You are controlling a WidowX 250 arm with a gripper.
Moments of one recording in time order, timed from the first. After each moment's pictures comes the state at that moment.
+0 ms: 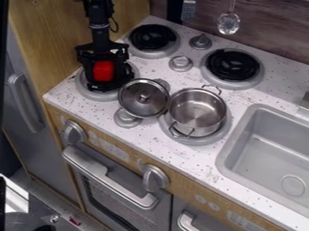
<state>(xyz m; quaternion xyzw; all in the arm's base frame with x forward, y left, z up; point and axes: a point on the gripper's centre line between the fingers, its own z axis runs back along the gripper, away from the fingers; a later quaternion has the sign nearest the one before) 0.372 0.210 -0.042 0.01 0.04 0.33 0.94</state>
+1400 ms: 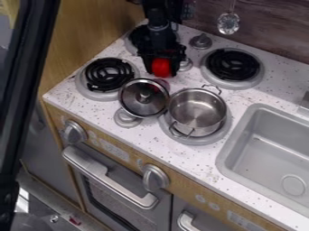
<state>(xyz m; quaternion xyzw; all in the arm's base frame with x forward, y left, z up) 0.453 0.117 -0.051 -0.03 -0.04 0.14 0.99</state>
